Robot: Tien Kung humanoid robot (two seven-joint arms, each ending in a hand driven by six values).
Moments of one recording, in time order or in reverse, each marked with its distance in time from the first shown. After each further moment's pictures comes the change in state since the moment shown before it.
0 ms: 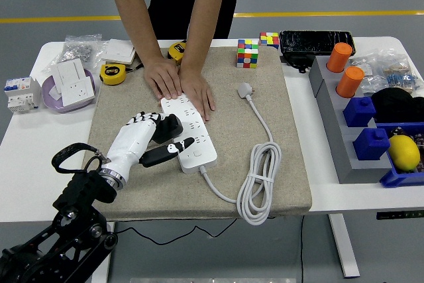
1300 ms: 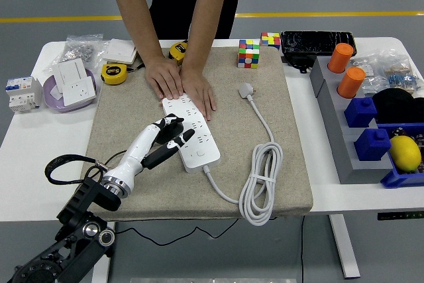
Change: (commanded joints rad) left arm 0.019 -0.017 0.006 0.003 -0.419 0.040 -0.135; right arm -0.002 0.000 -0.004 0.000 -0.004 0.002 0.000
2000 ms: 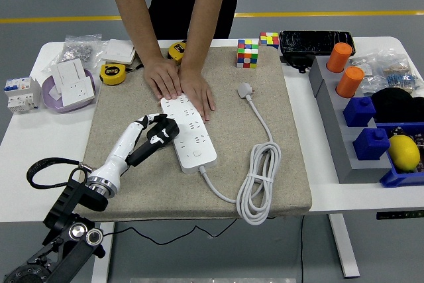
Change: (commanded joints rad) left arm 0.059 0.000 -0.087 -0.024 -0.046 0.014 -0.014; right arm -0.004 0.004 0.012 0.000 0.000 0.000 0.000
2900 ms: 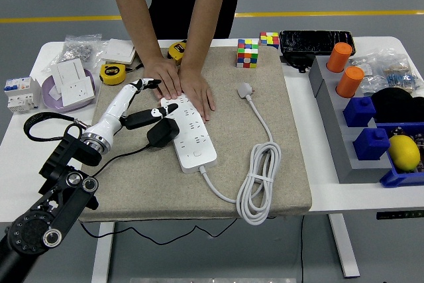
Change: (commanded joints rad) left arm -0.180 -0.032 -0.139 0.138 0.001 -0.046 -0.044; right arm 0.004 -0.005 -0.009 0.000 -0.003 0.001 -0.002
